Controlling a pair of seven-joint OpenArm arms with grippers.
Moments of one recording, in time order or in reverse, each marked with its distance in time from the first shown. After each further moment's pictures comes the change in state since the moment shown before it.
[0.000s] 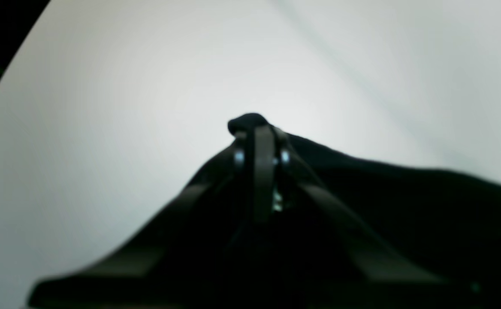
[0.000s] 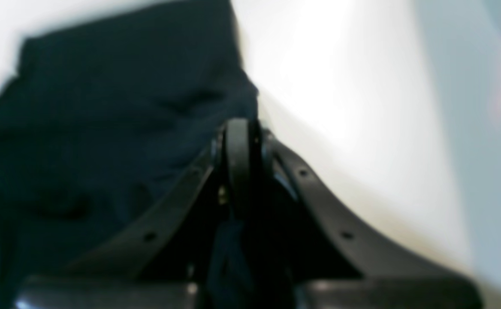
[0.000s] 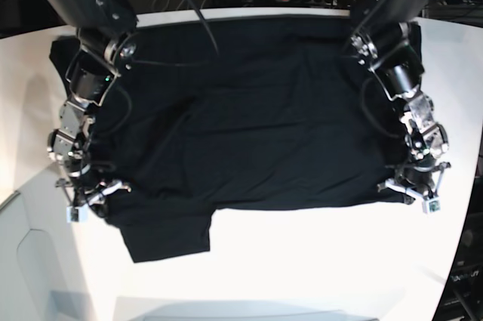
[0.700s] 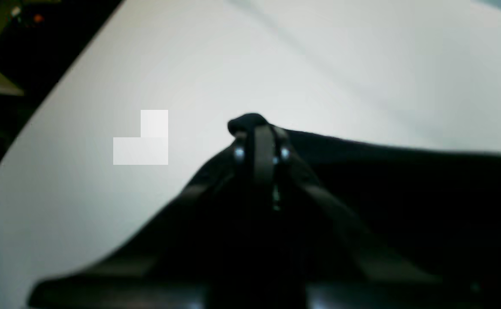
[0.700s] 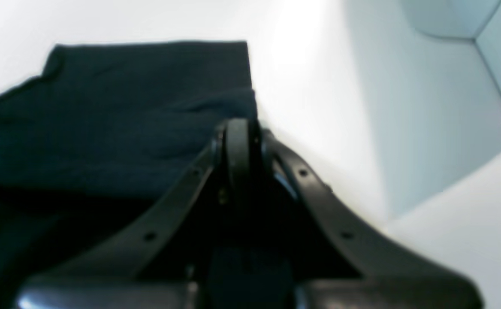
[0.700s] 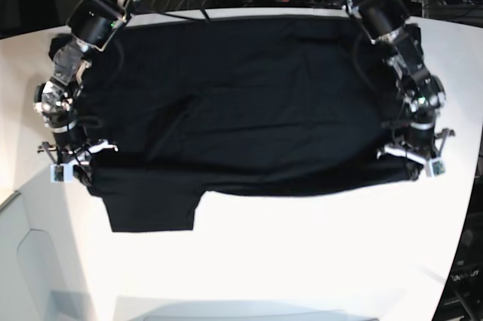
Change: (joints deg) left arm 19.4 5.1 0.0 26.6 -8.7 0.0 0.5; right arm -17.5 -2.0 -0.2 23.9 7.3 4.3 -3.4
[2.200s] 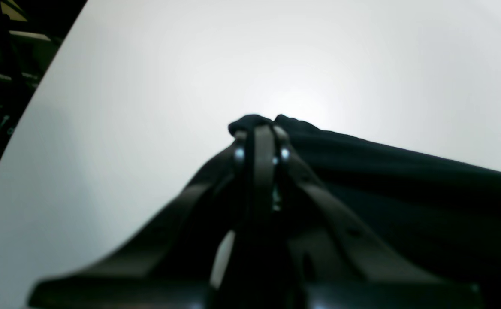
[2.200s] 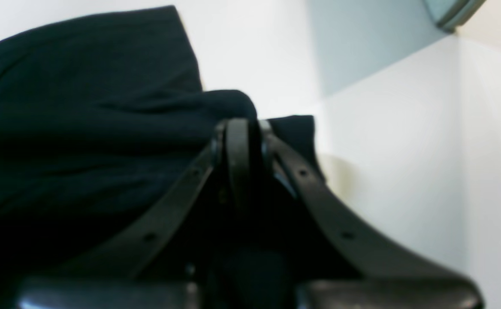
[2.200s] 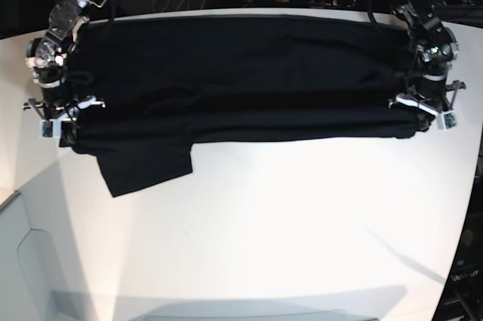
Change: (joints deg) left arm 15.3 -2.4 -3.4 10.0 -8.3 -0.9 6.4; right arm -12.9 -0.8 3.8 9.5 0.3 0.2 0.9
